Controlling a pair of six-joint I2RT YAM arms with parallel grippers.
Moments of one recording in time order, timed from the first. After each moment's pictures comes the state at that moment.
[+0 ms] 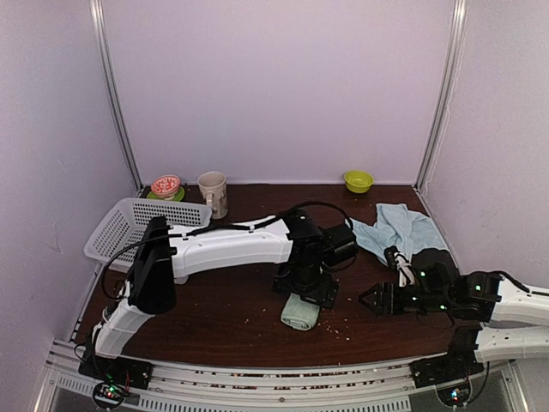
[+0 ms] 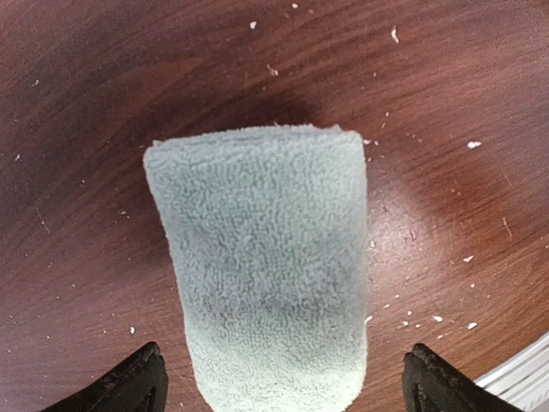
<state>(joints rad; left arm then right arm) -1.22 2.38 2.21 -1.22 -0.13 -0.81 0.88 0.73 0.40 -0.37 0.03 0.74</state>
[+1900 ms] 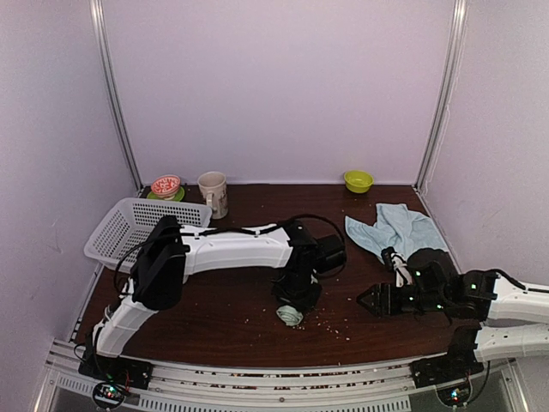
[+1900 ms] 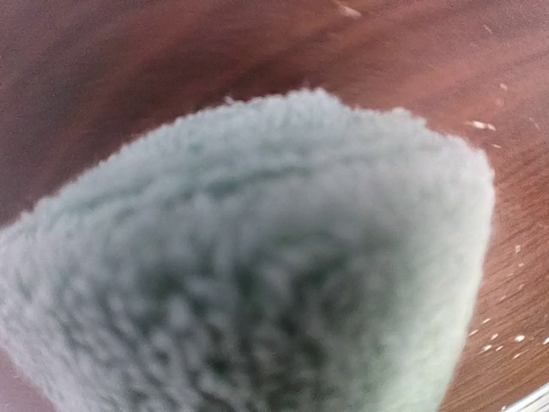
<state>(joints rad) -1.18 2.41 2.10 -1.16 -0.06 -0.73 0.88 0.77 0.40 -0.36 0.03 0.73</state>
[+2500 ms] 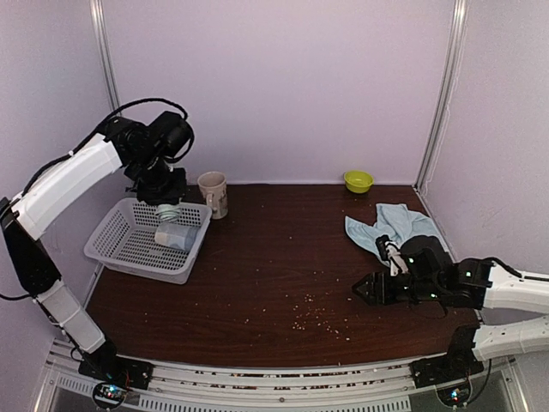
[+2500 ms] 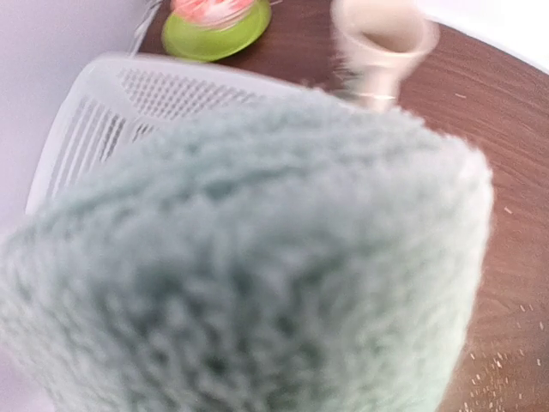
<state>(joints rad) -0.62 1.62 1.78 -1.30 -0.36 -0.67 0.86 0.88 0.51 -0.36 0.07 0.67</state>
